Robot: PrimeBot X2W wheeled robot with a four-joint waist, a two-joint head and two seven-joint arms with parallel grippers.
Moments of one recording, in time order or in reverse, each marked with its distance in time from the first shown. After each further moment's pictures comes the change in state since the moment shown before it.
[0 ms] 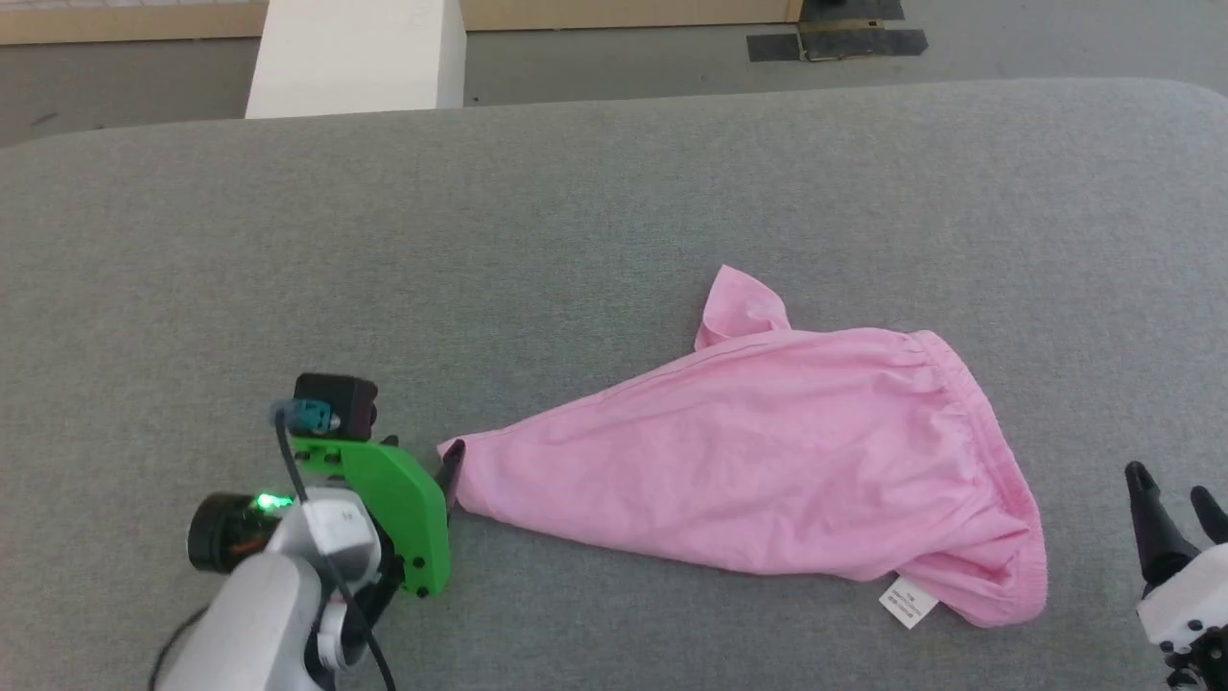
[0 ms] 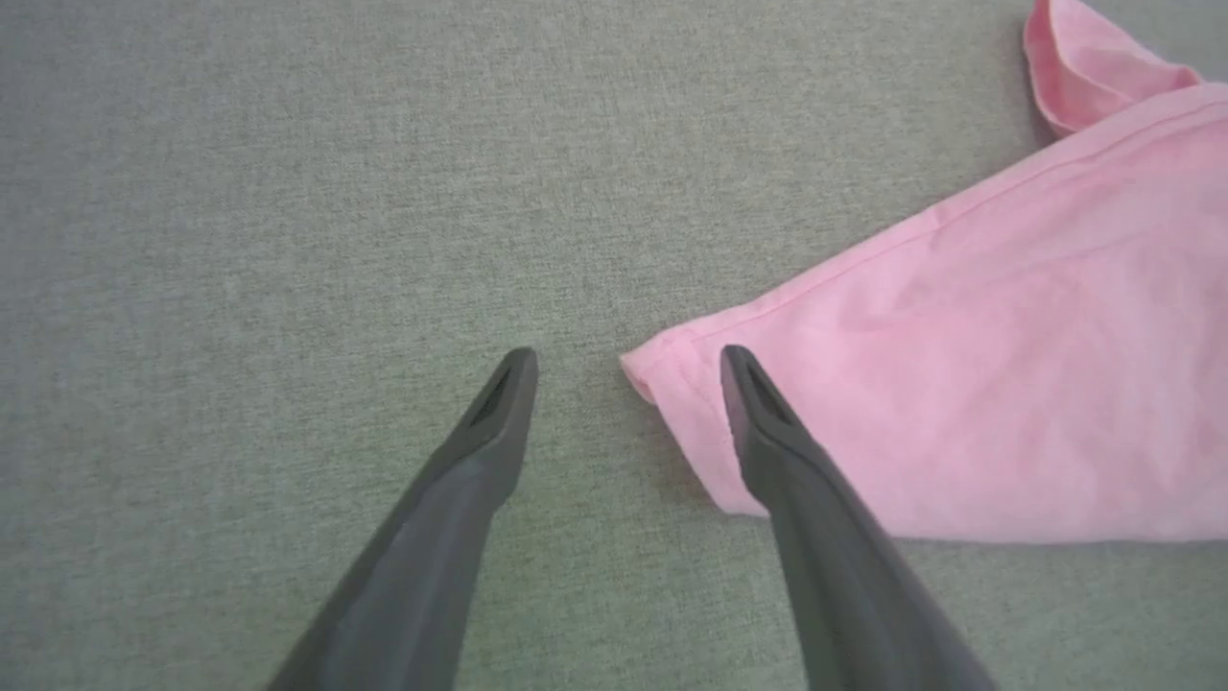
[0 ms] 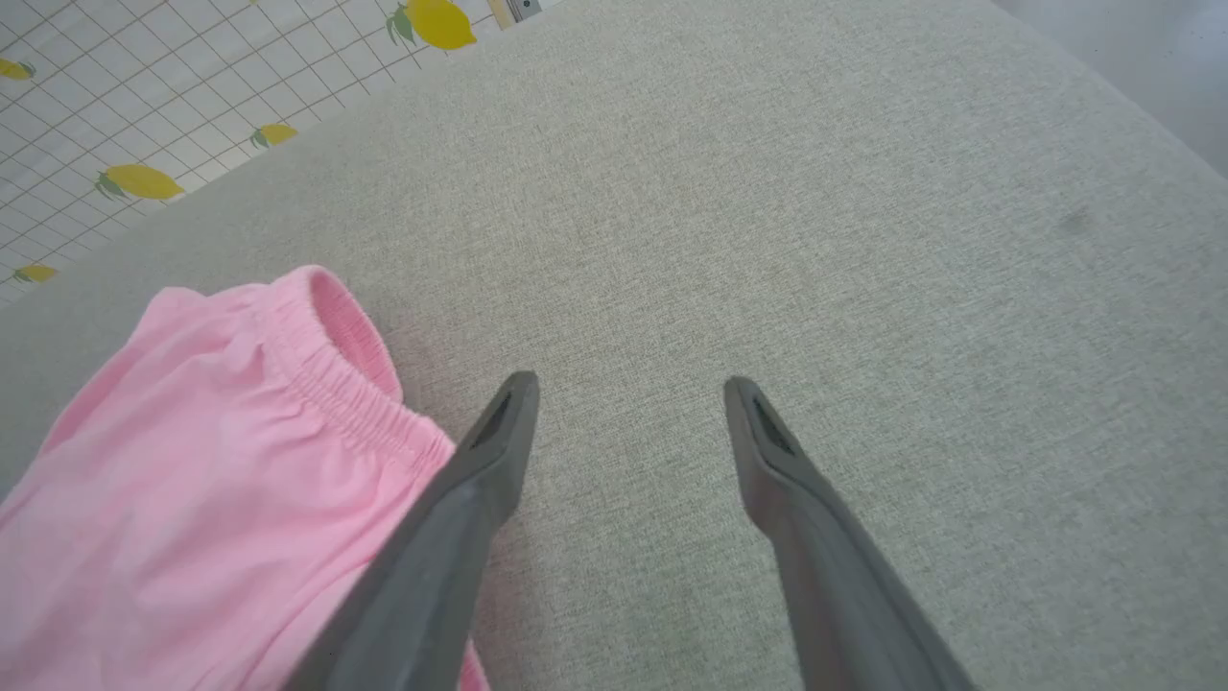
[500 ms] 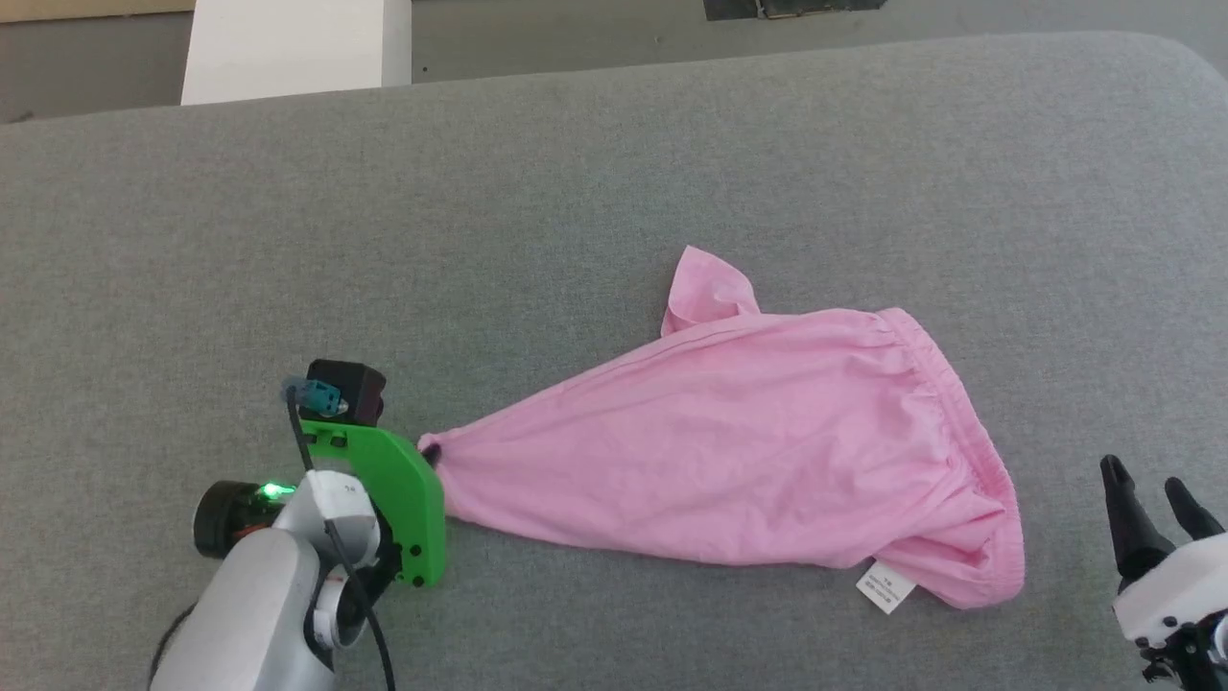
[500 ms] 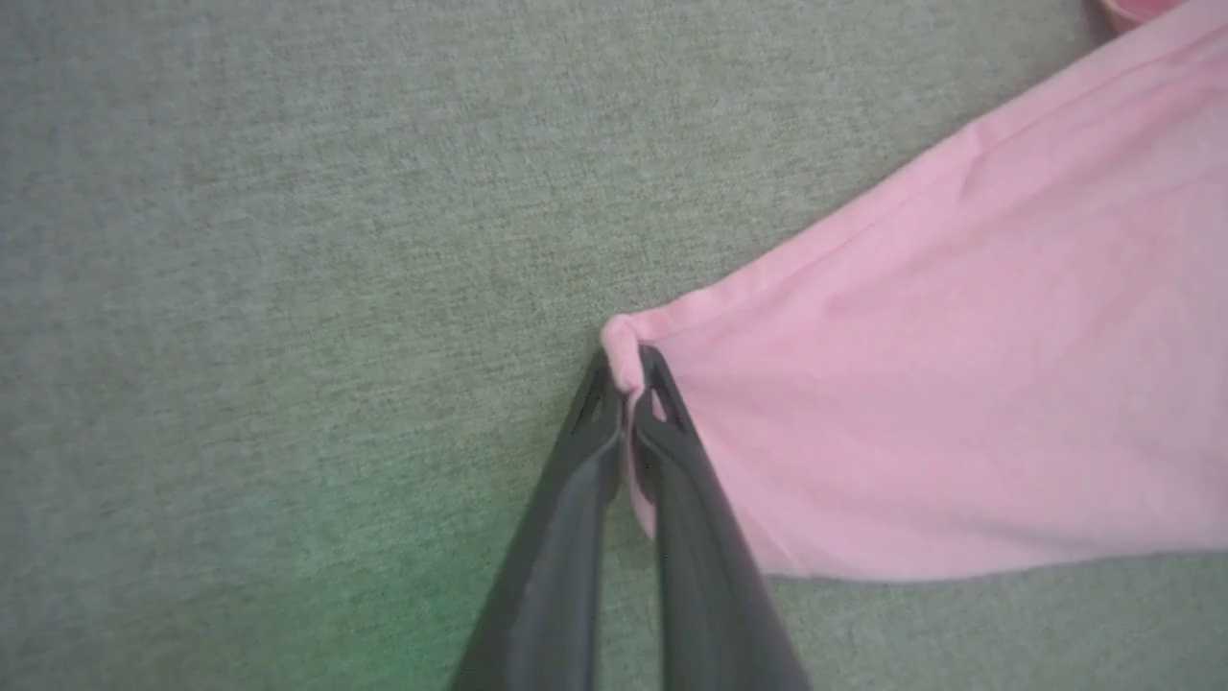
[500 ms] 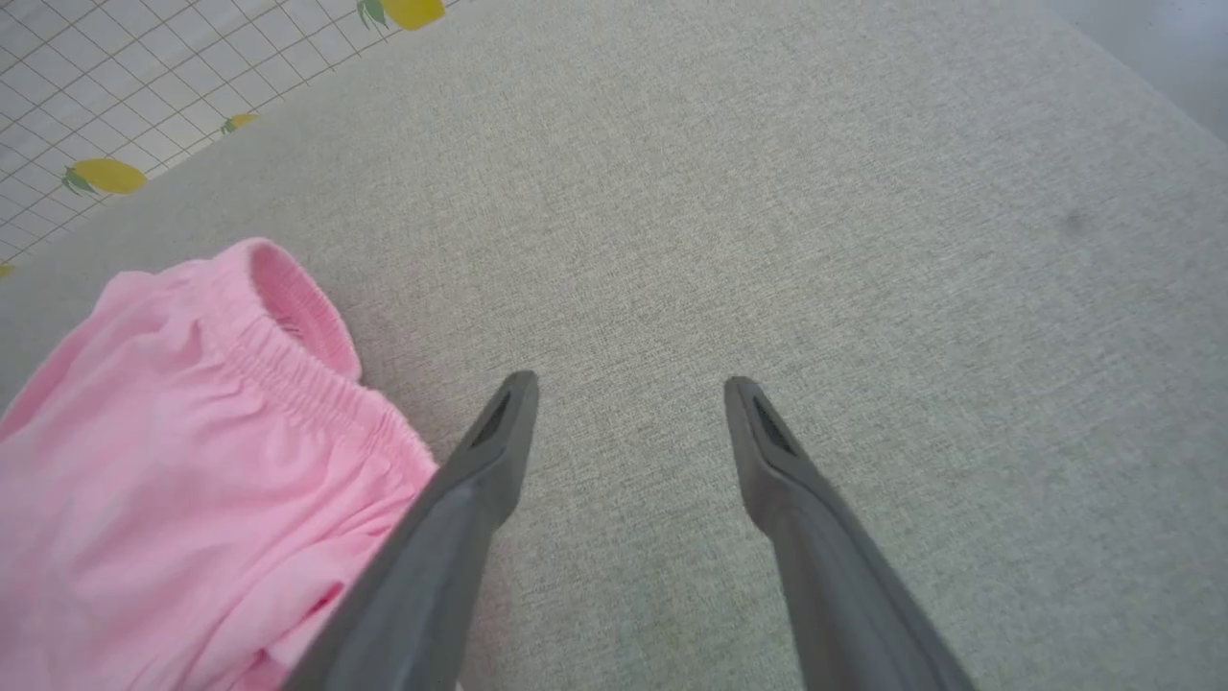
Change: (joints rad) left arm -0.073 0.015 -0.027 0.119 -0.030 -0.050 0.065; right arm -0.001 0.000 0.043 0.019 0.014 0.000 -0.041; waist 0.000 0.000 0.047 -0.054
